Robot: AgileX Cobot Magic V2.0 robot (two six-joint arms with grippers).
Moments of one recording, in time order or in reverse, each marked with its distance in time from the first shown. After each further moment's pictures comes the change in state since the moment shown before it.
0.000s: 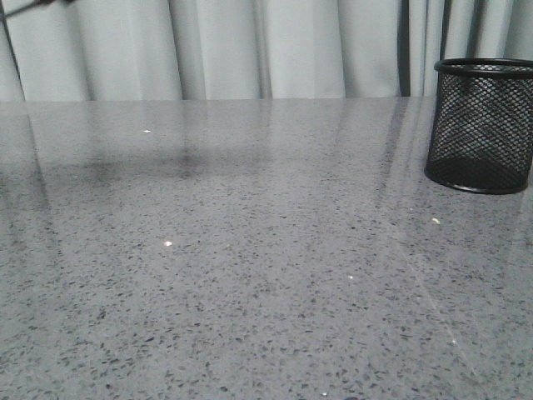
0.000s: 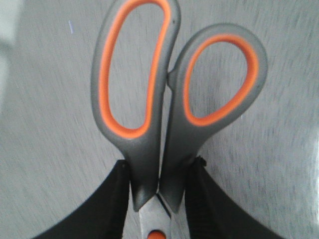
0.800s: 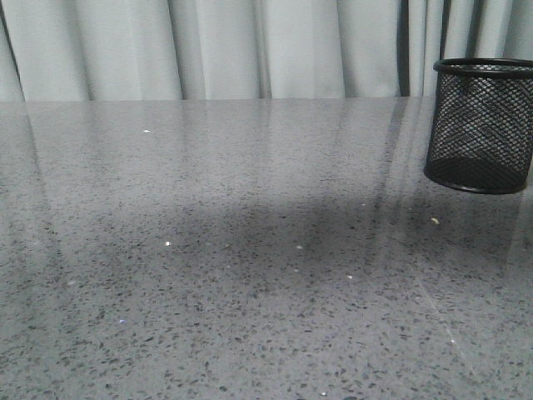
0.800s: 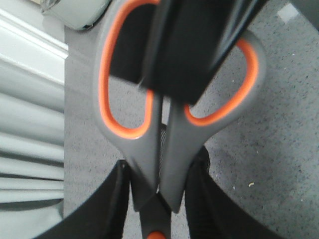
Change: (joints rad) left arm -0.598 -0.003 -0.113 -0.006 -0.242 0.002; right arm 0.027 0.434 -0.261 0.289 0.091 -0.179
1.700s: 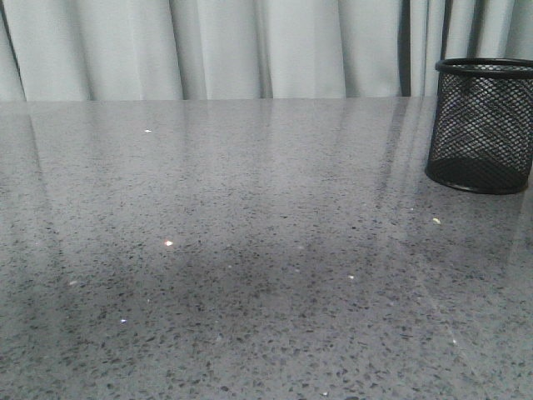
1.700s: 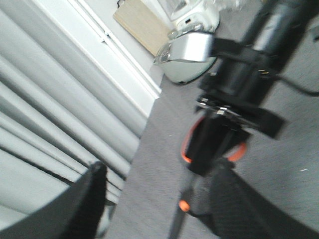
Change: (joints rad) left arm -0.022 -0.346 -0.004 0.122 -0.070 -0.489; right arm -0.010 0.234 -0.311 -0.291 0.207 0.095
